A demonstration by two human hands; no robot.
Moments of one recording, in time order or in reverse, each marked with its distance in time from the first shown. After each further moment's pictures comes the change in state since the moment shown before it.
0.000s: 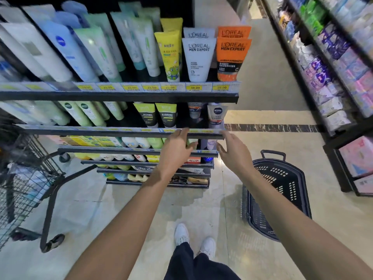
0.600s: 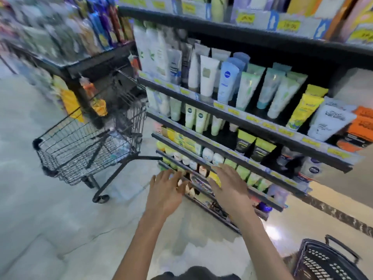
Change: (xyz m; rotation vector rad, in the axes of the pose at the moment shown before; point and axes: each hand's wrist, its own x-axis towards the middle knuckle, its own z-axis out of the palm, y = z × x) left_hand -0.239 -0.180 -0.095 0.065 0.321 -0.491; right_hand -0.087 -0.234 0.079 -0.064 -0.266 -0.524
